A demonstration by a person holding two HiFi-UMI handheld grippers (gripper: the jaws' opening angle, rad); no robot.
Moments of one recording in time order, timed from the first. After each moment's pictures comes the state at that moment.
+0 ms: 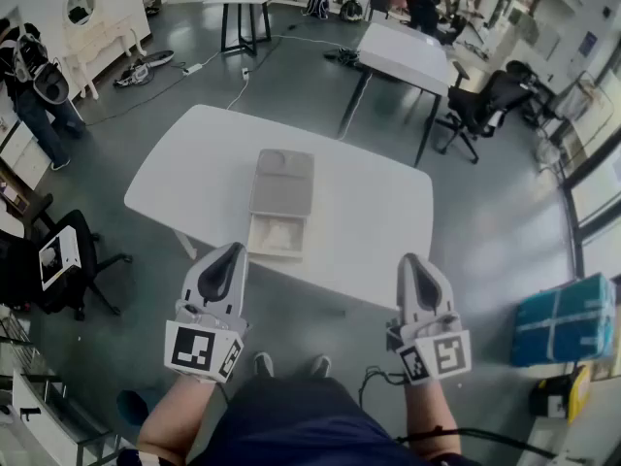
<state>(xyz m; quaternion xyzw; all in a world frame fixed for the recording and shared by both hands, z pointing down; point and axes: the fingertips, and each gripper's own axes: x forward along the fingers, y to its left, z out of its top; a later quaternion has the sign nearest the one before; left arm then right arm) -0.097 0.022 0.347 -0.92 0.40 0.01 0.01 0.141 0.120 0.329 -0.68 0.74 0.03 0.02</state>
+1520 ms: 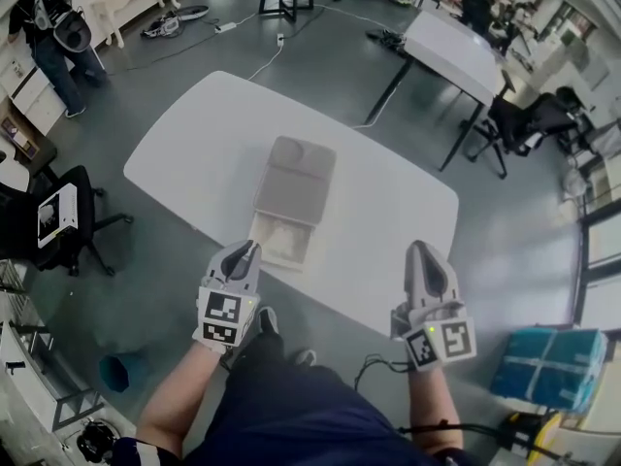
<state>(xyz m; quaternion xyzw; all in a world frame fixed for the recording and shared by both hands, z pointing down) -0.058 -0.085 0.535 -0.88 0.43 -0.19 -0.08 0.197 -0.020 0.381 -0.63 0.77 -0.03 0.00</state>
